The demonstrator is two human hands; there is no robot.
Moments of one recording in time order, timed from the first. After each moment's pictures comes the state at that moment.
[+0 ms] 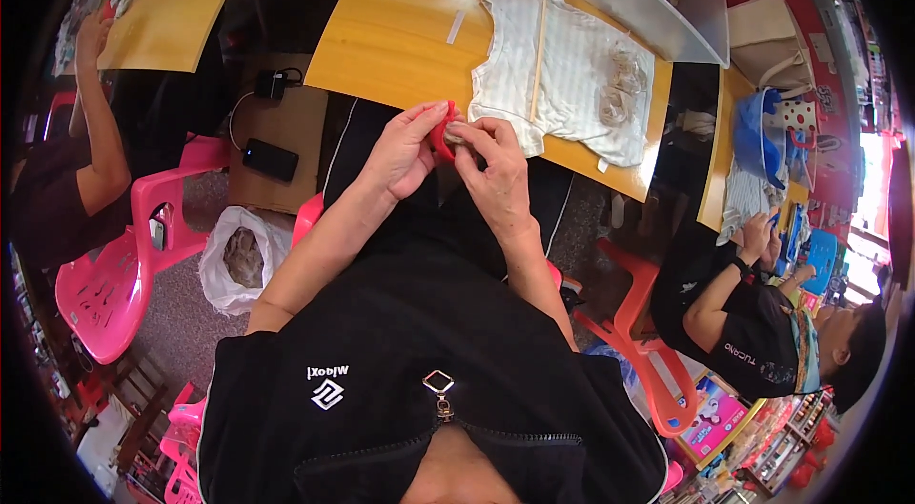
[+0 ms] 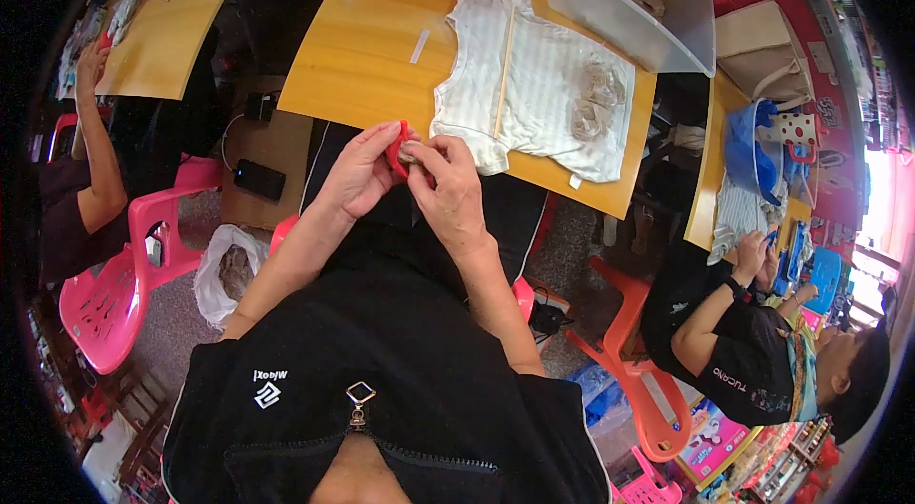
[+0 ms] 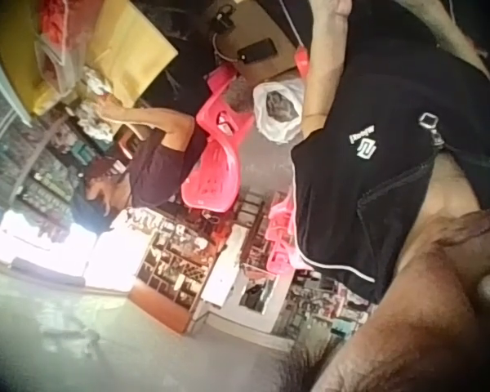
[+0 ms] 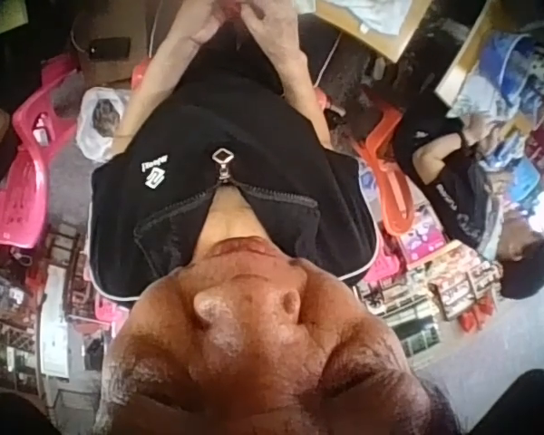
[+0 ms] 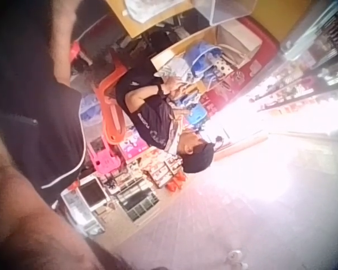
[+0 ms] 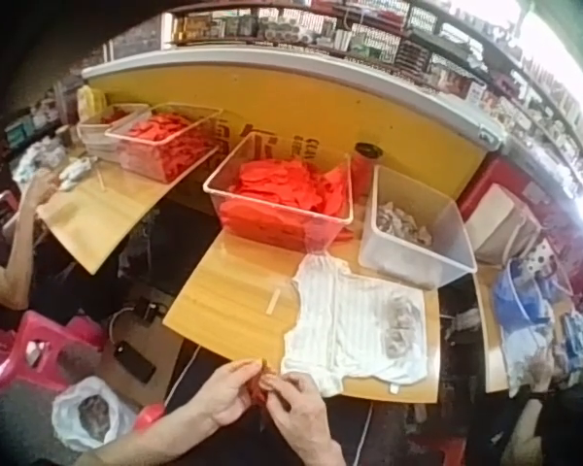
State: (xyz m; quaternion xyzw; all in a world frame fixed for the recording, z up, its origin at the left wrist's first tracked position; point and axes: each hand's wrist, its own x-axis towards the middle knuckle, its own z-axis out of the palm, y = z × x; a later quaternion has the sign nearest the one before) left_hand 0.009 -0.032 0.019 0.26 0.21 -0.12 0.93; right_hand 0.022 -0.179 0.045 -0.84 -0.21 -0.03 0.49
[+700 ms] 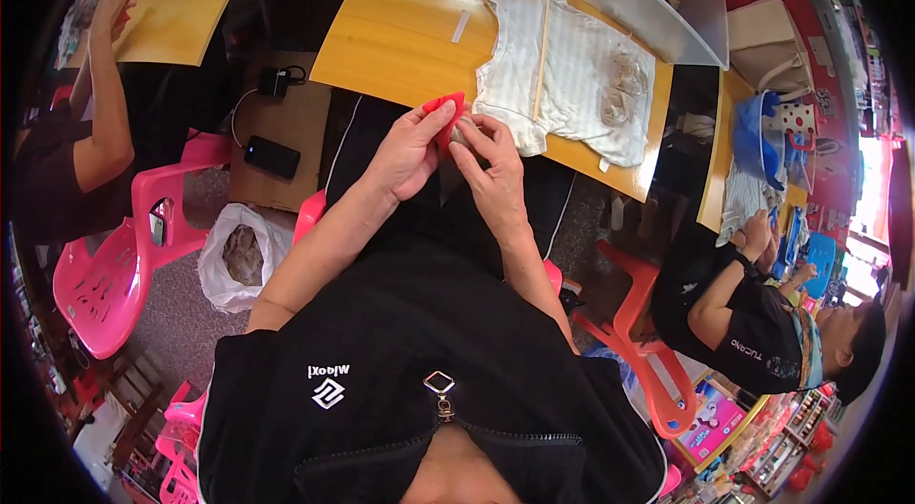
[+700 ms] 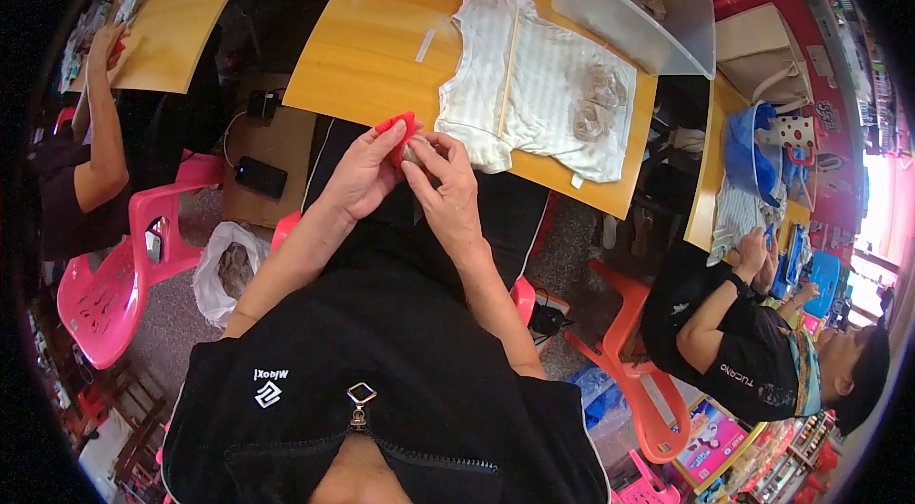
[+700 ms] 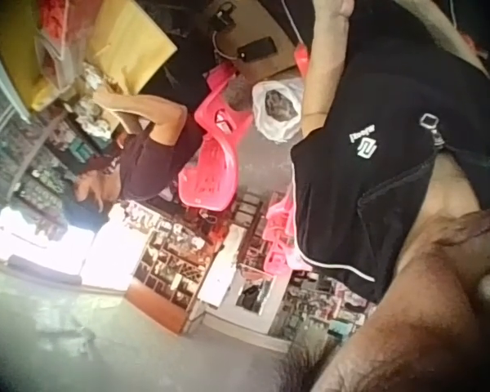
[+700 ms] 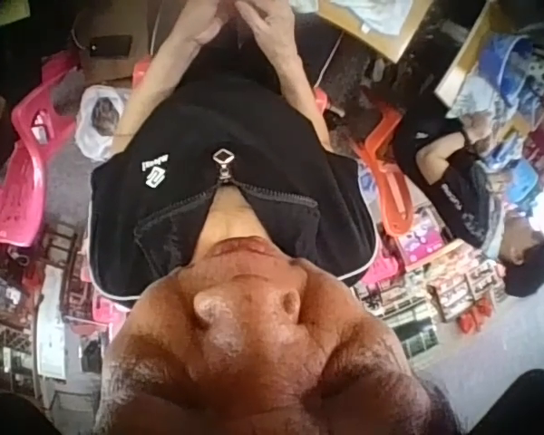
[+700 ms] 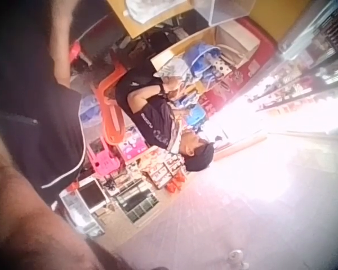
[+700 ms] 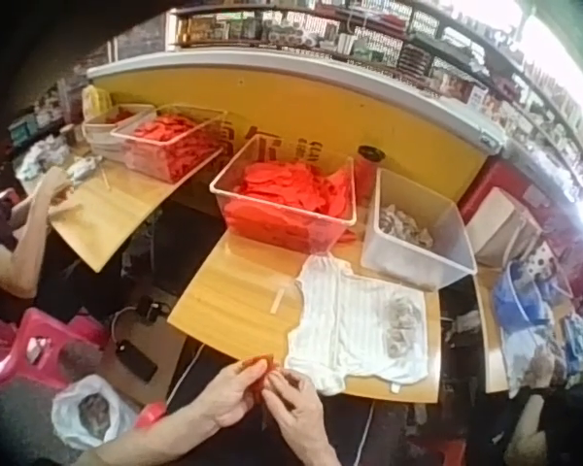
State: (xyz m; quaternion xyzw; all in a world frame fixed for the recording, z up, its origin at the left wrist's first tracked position) left_hand 0.004 -0.036 0.030 0.27 0.21 -0.10 0.93; right_hand 0.010 -0.177 0.039 -0.80 -0.18 0.04 0.57
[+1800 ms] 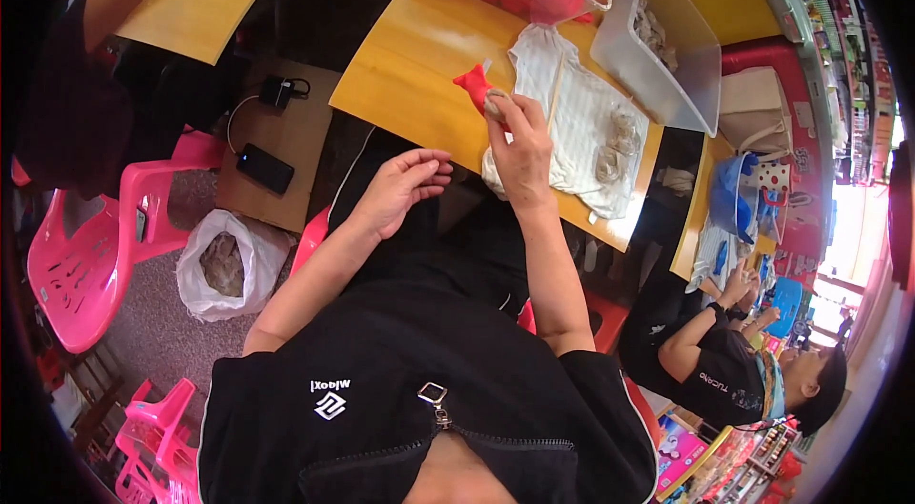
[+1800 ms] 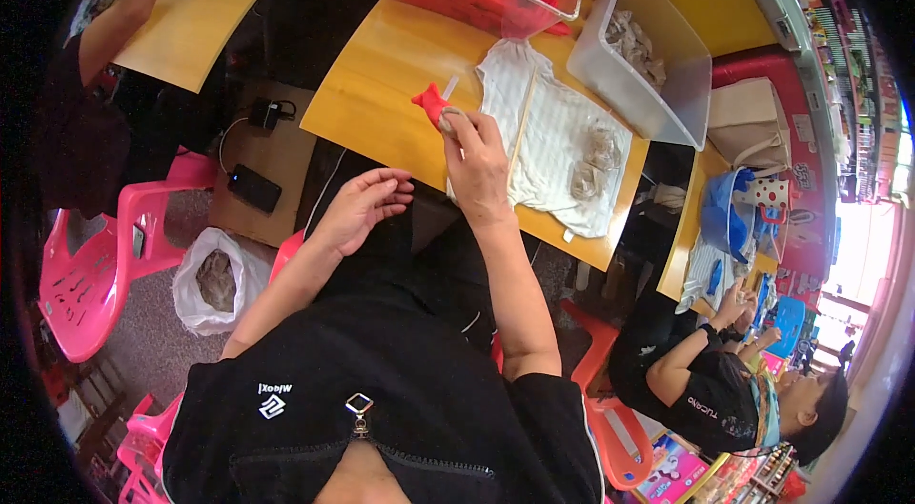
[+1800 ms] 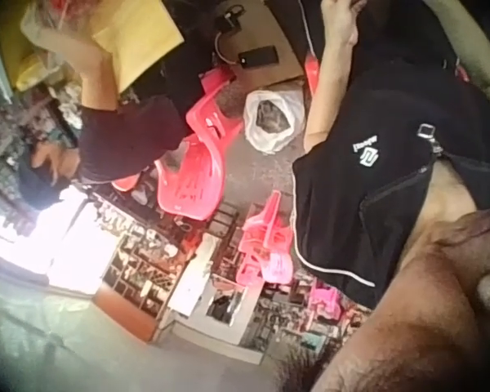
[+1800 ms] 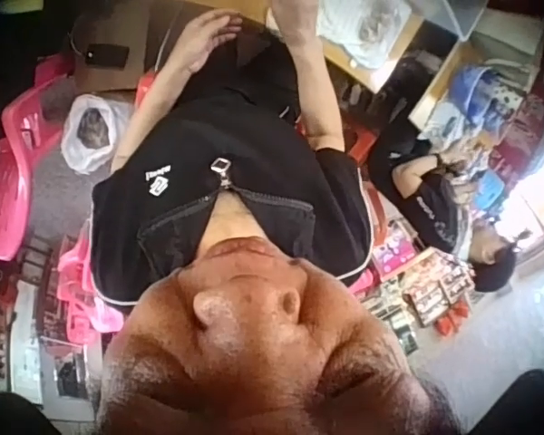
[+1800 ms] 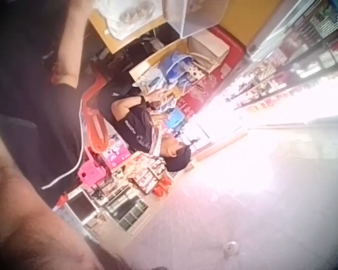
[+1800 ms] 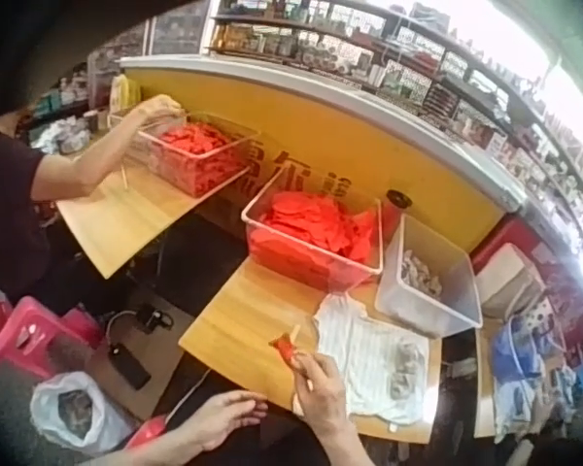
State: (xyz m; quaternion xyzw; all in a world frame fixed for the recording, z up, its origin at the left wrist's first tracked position) left_hand -0.015 0.003 0.007 0.36 0.20 -0.14 0.90; right_hand 0.104 -0.142 0.055 -0.86 -0.30 -0.15 0.39
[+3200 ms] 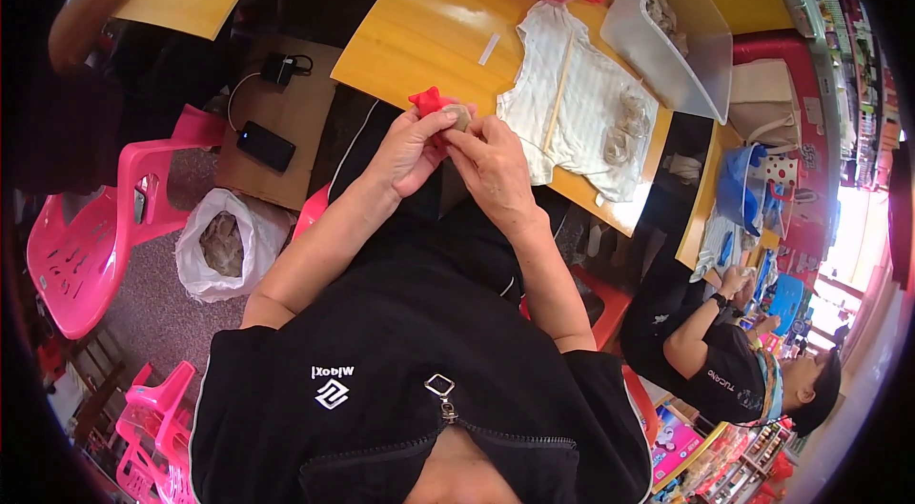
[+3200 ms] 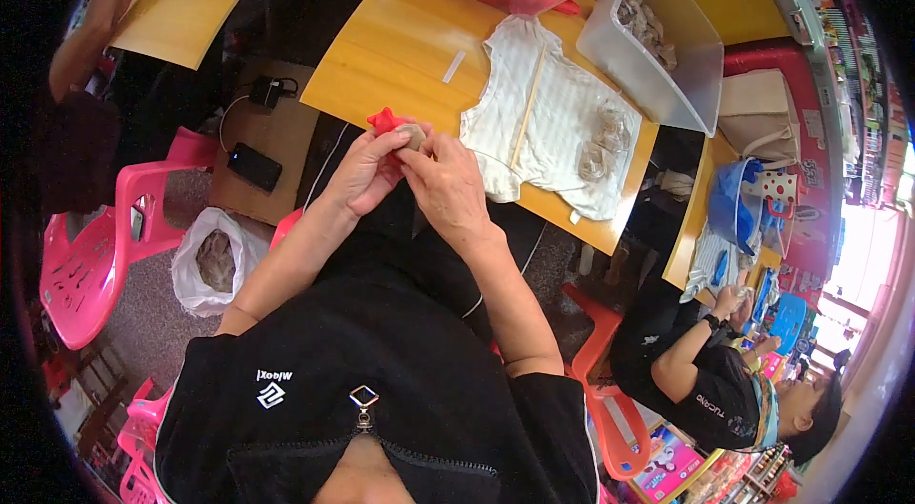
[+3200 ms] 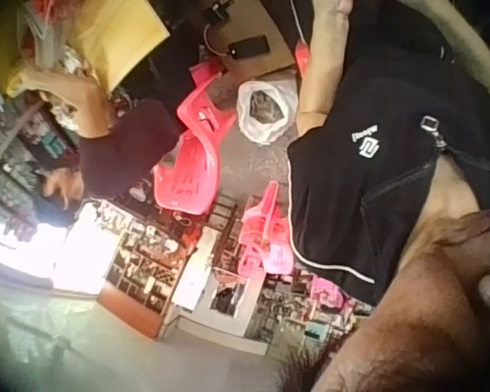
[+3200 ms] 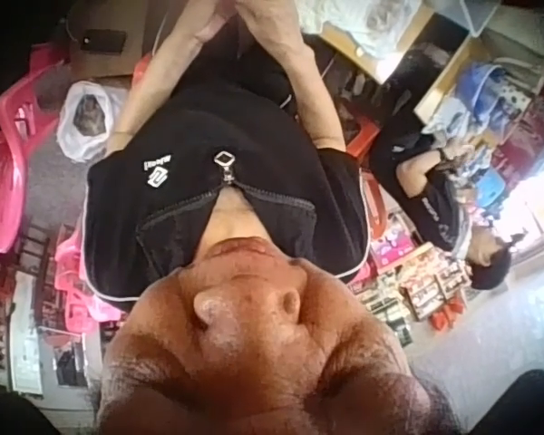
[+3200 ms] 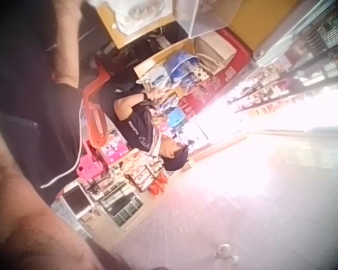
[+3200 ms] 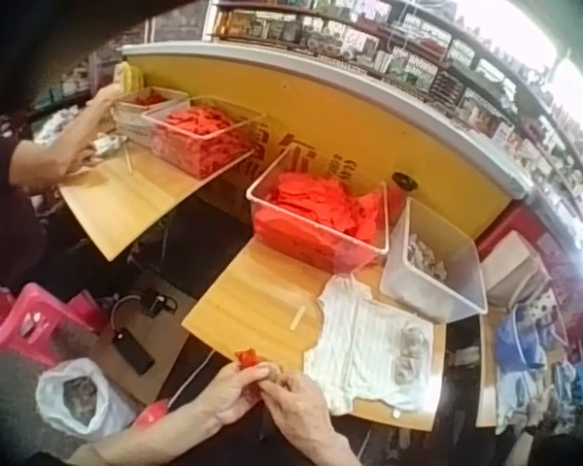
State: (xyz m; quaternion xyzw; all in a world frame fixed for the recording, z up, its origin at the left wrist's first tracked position) left_hand 0.013 -0.007 0.016 0.22 0.19 -0.06 0.96; right_hand 0.051 -0.146 0.064 -0.86 -0.39 -0.01 0.32
